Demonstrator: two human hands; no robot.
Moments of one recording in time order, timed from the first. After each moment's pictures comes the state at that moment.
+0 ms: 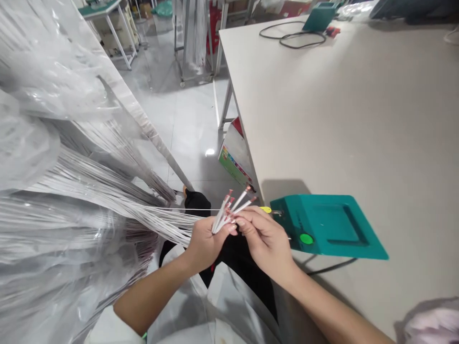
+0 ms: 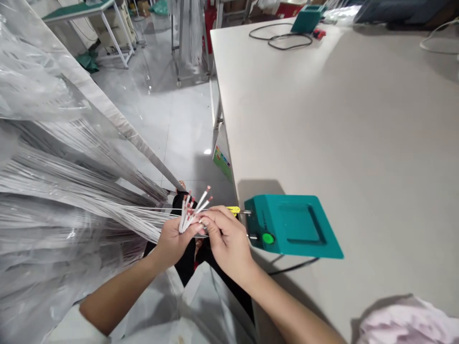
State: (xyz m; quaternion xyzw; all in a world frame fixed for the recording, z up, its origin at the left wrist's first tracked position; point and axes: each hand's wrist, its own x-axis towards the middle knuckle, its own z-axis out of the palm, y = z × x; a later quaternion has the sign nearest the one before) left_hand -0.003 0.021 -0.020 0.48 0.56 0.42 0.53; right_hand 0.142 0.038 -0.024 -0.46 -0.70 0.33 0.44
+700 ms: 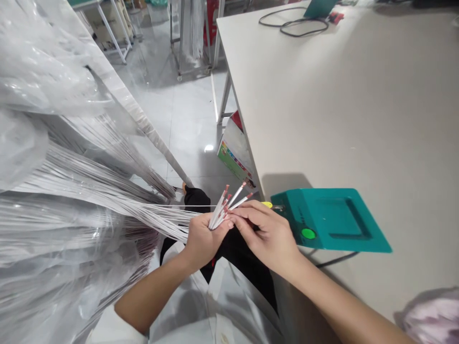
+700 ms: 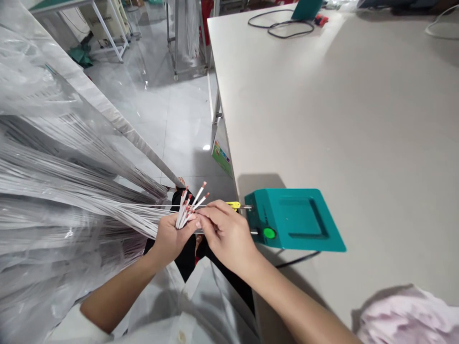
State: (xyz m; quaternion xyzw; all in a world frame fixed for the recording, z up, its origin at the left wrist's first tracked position) left_hand -0.001 0.018 -0.028 0.46 0.60 0.41 0.51; right_hand 0.142 0.044 -0.012 -0.44 -0.75 0.29 0.40
